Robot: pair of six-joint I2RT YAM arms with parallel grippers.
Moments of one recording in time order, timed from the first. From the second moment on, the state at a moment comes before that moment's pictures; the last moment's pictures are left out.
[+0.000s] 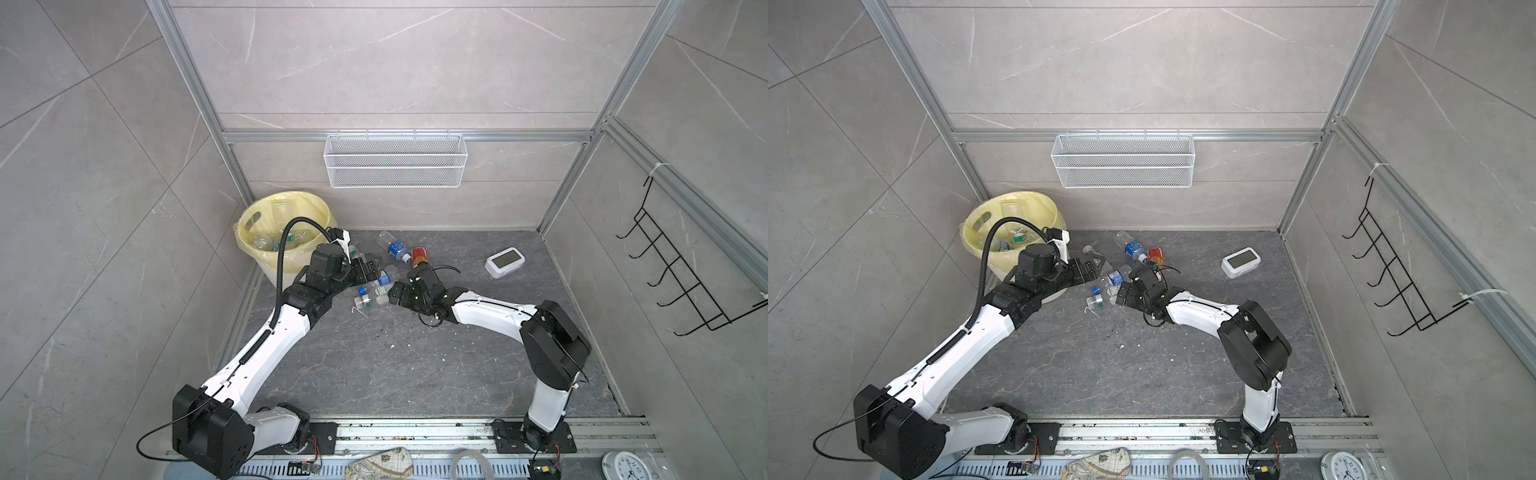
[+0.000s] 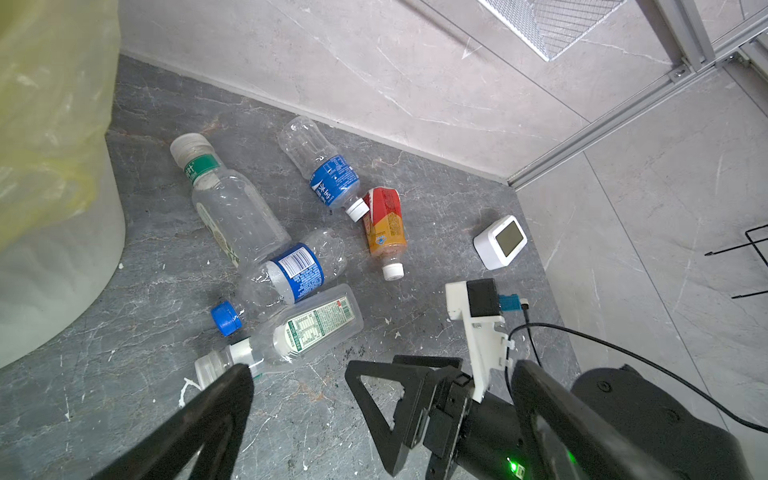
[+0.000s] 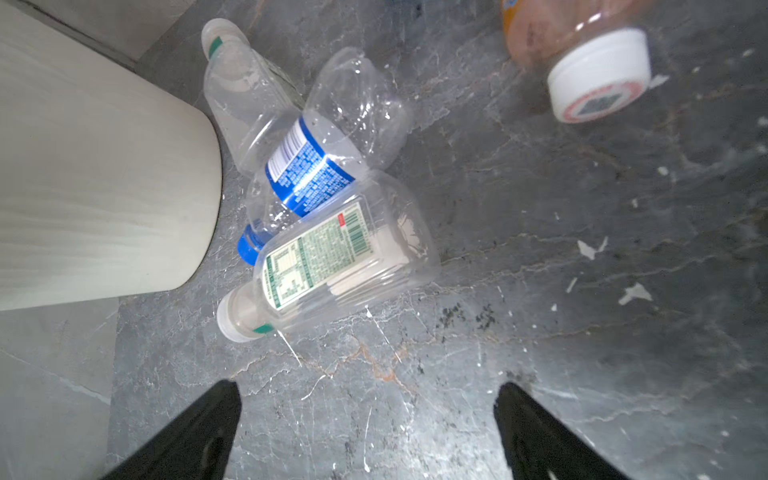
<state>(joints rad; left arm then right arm) -0.45 1.25 1.11 -0.33 0.10 -0.58 0.72 1.87 1.23 -0.15 0.02 0.89</state>
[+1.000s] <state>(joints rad) -0.45 1.32 1.11 -0.33 0.14 -0.64 0.69 2.11 1.42 -0.10 -0.03 1.03</state>
